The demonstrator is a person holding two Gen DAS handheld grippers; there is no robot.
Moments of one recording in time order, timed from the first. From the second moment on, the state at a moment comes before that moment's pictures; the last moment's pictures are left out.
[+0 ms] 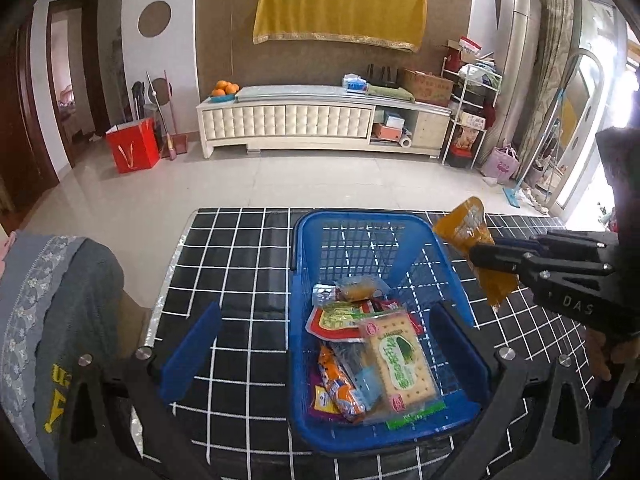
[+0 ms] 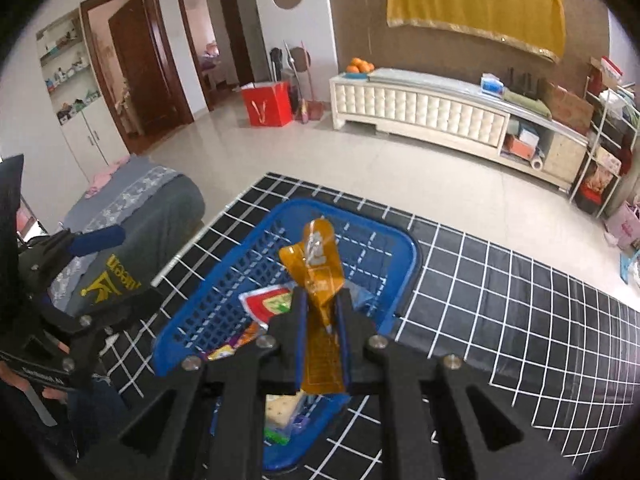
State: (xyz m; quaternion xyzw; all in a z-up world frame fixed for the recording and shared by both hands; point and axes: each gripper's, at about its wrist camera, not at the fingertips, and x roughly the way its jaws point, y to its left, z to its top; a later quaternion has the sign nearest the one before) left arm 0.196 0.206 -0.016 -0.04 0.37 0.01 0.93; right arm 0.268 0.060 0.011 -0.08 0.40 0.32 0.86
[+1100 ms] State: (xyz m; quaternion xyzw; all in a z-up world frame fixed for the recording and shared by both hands) left arm 0.183 0.192 -0.043 -0.05 0.36 0.04 0.93; right arm 0.240 0.045 0.000 -0.13 0.37 0.25 0.88
